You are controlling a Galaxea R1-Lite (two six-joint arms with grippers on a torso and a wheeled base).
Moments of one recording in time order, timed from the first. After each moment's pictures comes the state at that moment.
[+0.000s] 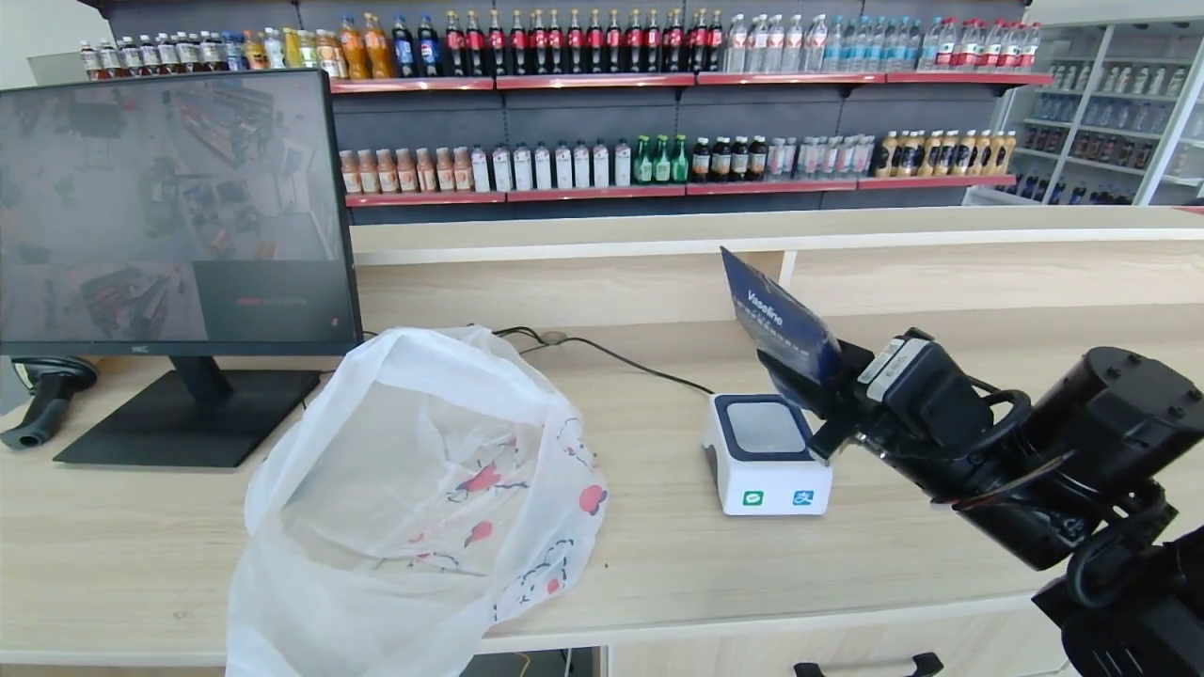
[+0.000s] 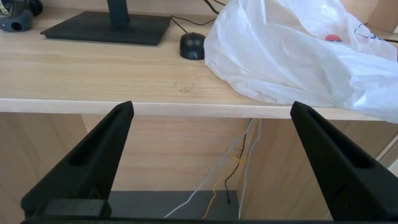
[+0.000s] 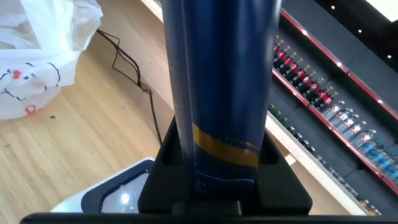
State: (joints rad) left arm 0.00 0.00 0.00 0.00 0.00 0.01; right arm 0.46 1.81 -0.48 -1.57 0.23 -0.75
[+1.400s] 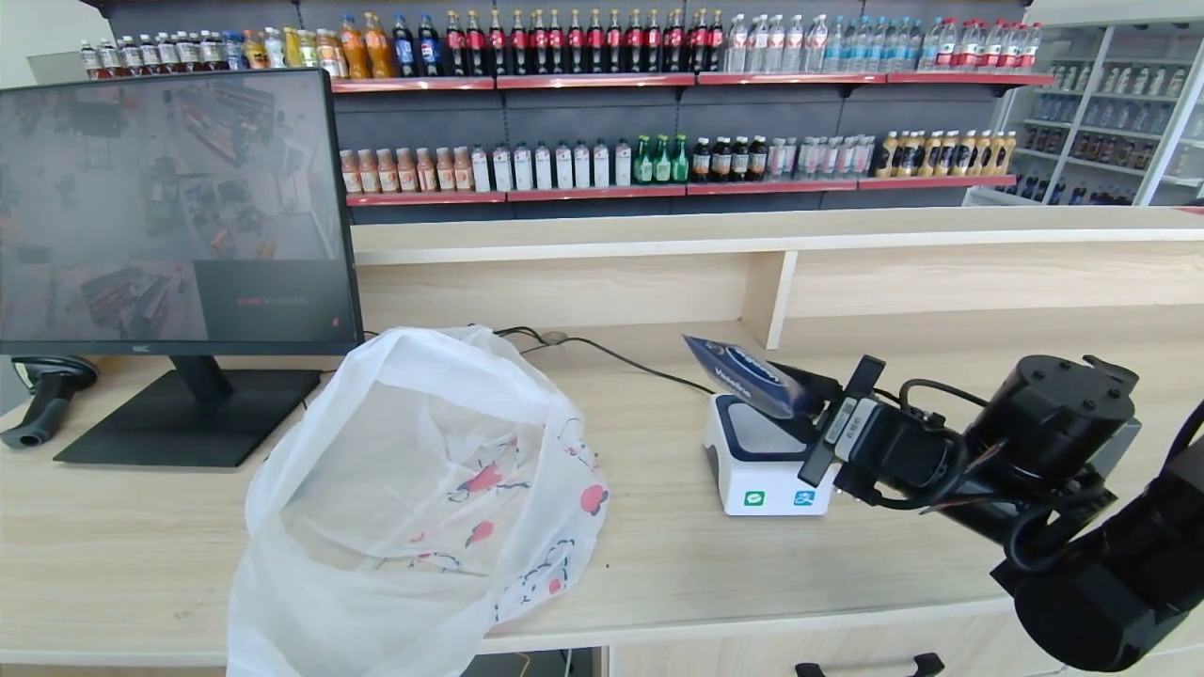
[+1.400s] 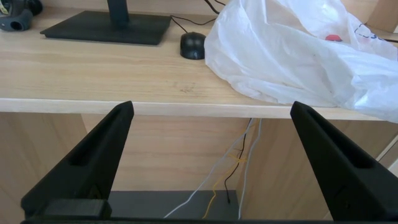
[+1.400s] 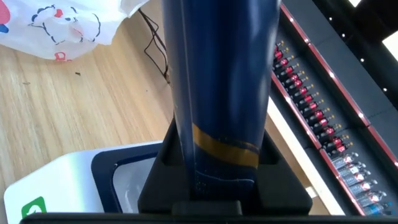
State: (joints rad) left arm 0.00 0.00 0.00 0.00 0.00 0.01; right arm 0.36 1.94 -0.52 -1.57 0.50 -0.92
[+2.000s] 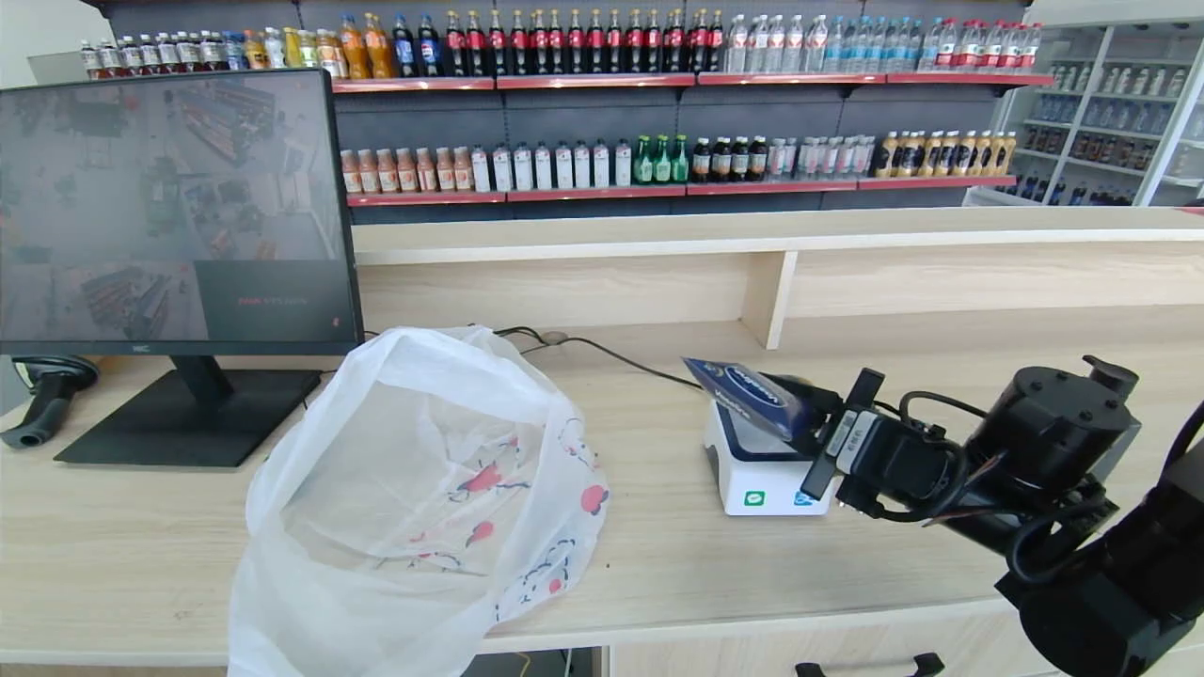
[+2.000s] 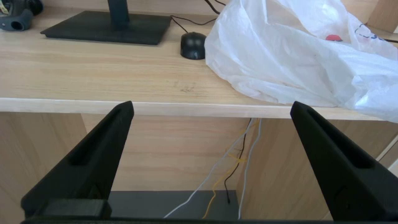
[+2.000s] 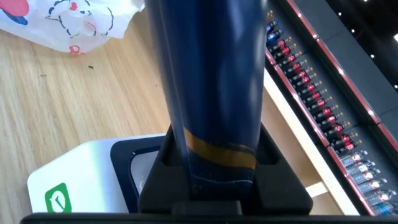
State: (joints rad) left arm 0.00 0.00 0.00 0.00 0.00 0.01; right arm 0.36 1.94 -0.48 -1.57 0.50 -0.92
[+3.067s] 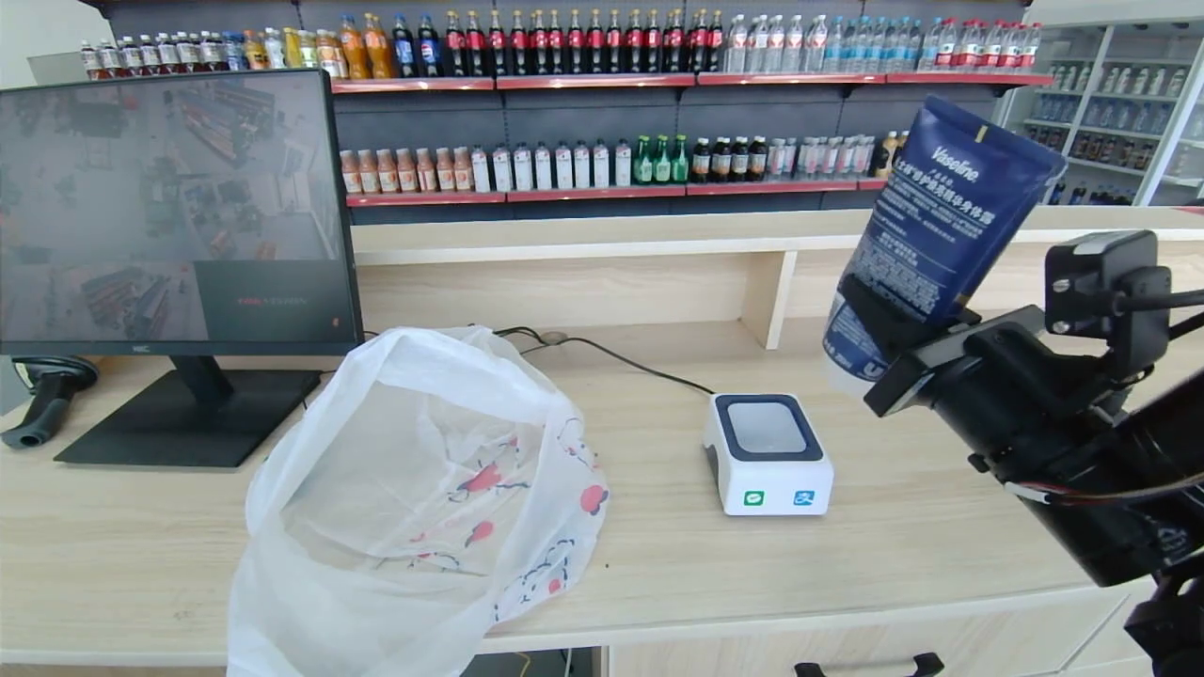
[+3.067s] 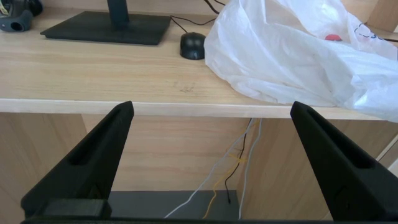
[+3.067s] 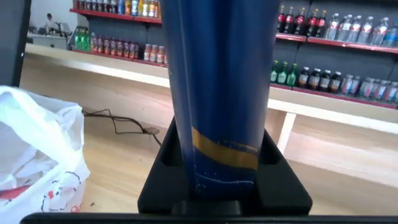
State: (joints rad) left arm 0.00 0.00 0.00 0.00 0.00 0.01; right arm 0.52 1.64 -0.44 -1.57 -0.12 -0.17
